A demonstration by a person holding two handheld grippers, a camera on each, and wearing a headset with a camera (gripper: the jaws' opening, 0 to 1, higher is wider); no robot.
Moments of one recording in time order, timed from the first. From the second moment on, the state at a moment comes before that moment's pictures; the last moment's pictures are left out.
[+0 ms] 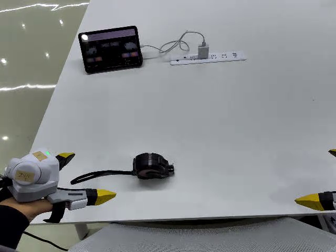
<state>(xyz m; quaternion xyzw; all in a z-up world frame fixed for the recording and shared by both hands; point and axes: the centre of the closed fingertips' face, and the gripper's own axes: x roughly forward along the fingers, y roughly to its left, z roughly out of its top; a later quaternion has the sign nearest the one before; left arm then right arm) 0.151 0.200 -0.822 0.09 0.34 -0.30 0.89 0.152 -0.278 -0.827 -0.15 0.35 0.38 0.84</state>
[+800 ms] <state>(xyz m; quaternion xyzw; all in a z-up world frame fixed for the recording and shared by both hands) 0.162 0.181 -0.831 0.13 0.36 -0.36 0.85 0.174 -0.249 -0.816 -0.16 0.32 0.41 0.84</state>
